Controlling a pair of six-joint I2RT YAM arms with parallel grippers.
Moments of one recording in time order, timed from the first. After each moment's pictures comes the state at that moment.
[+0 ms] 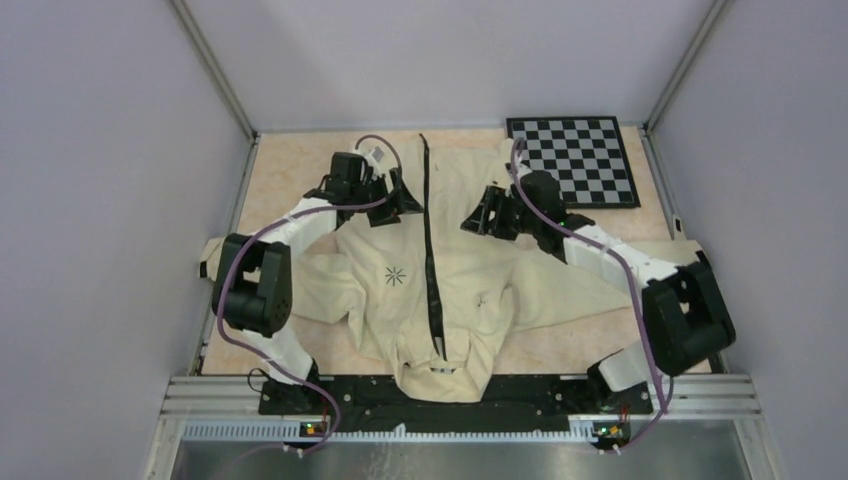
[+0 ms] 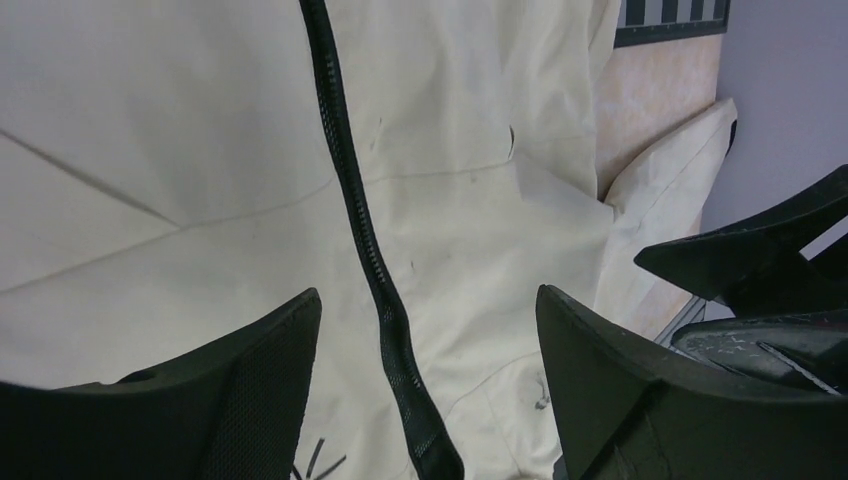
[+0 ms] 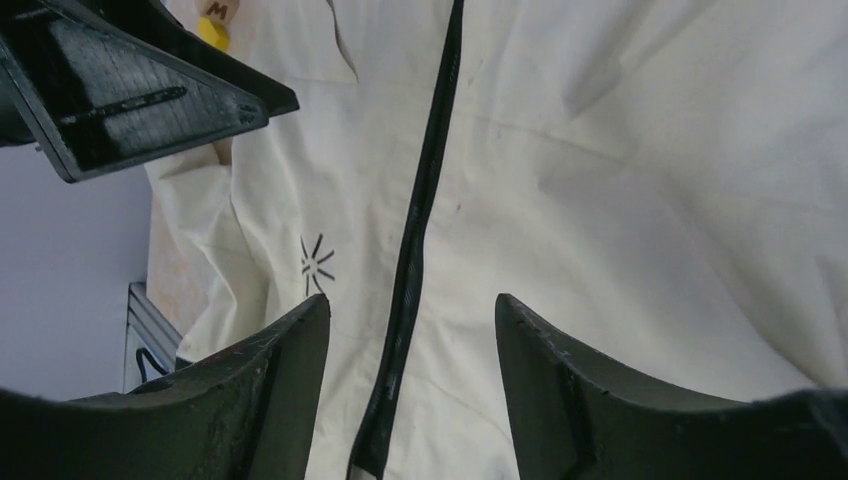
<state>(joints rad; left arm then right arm) -0.26 1.69 1.13 -0.19 0.53 -0.57 0.47 1.41 0.89 -0.06 -0.31 0.62</state>
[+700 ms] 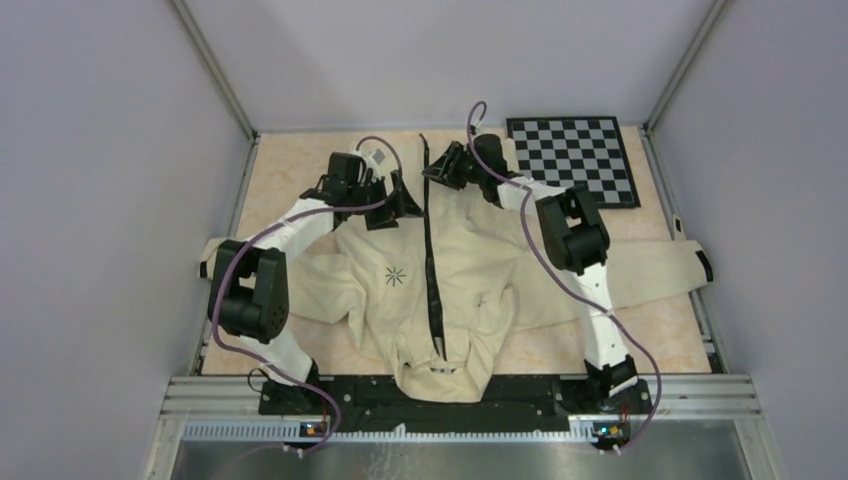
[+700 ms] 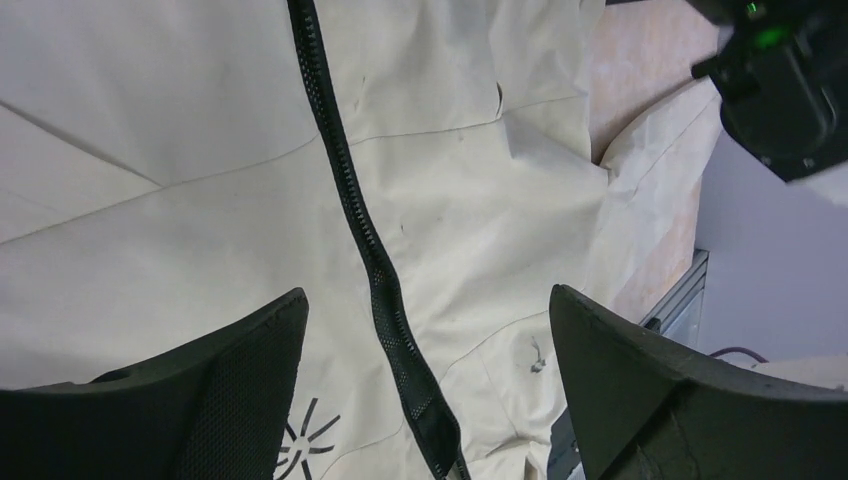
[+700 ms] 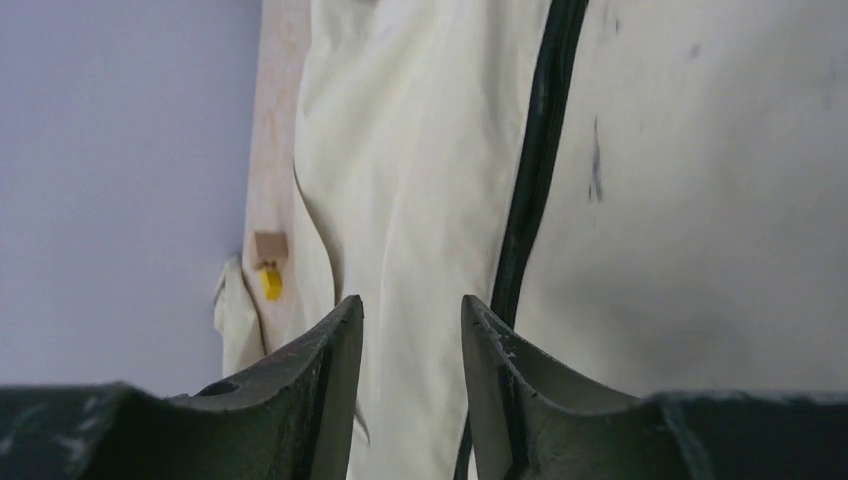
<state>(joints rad) -0.26 1.71 1.17 -0.23 0.57 -0.55 0.43 2.36 1.67 0.31 -0.44 0.87</state>
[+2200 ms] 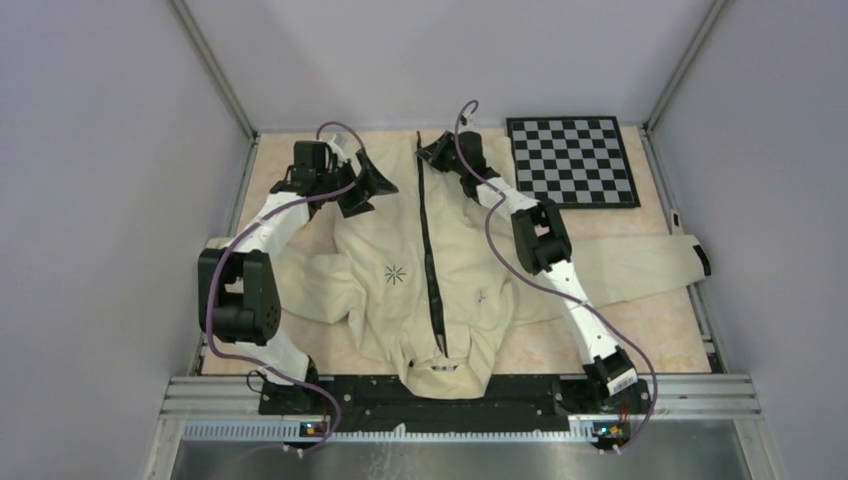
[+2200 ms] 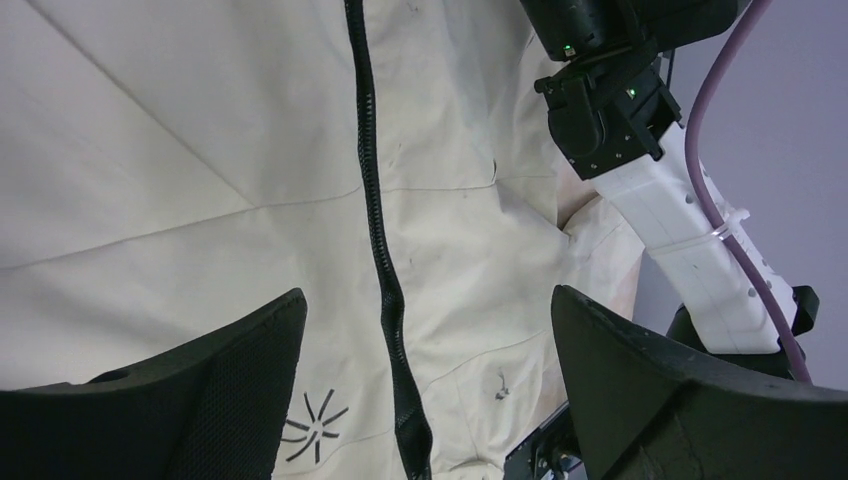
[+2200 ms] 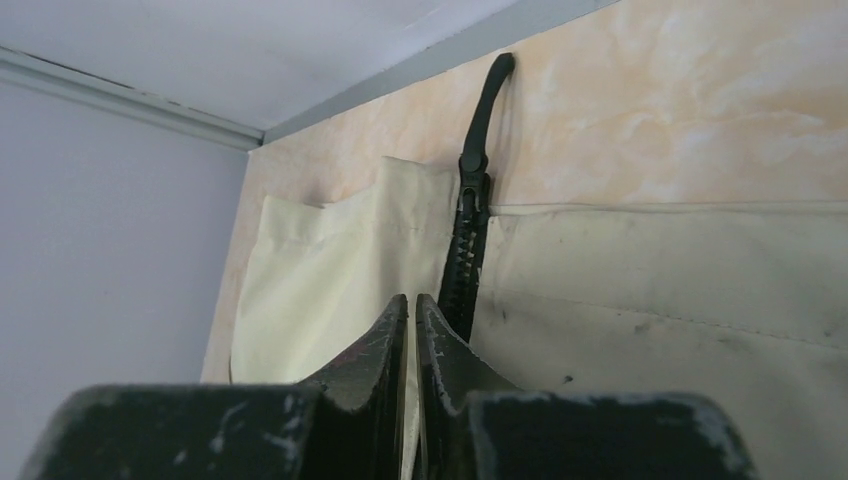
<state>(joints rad) -0.12 1.68 1.24 -0.27 0.58 -0.63 0.46 2.88 2.40 0.30 -0.22 0.92</state>
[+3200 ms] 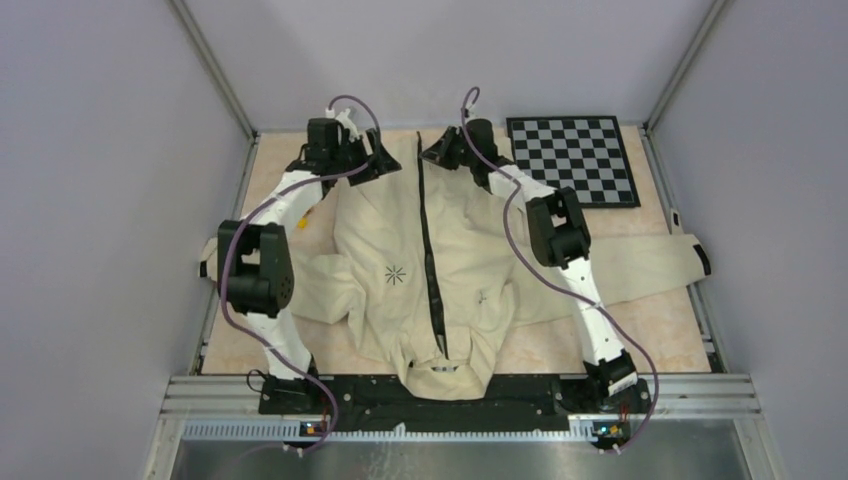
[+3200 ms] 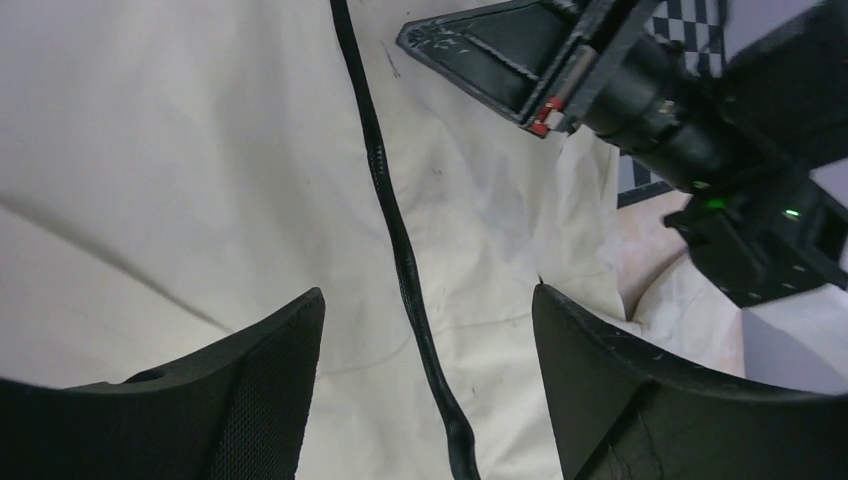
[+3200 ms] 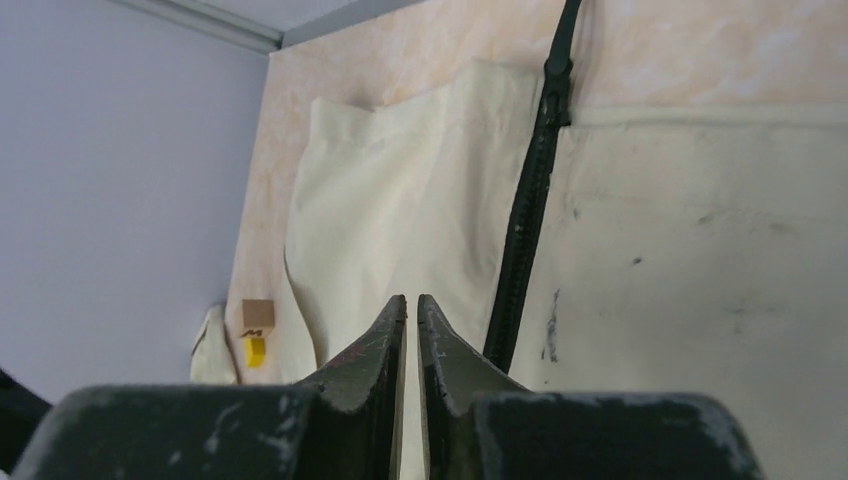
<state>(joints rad) -0.12 1.78 1.40 -0.19 0.49 -0.48 0.43 2.64 2.13 0.23 -0.42 0.88</state>
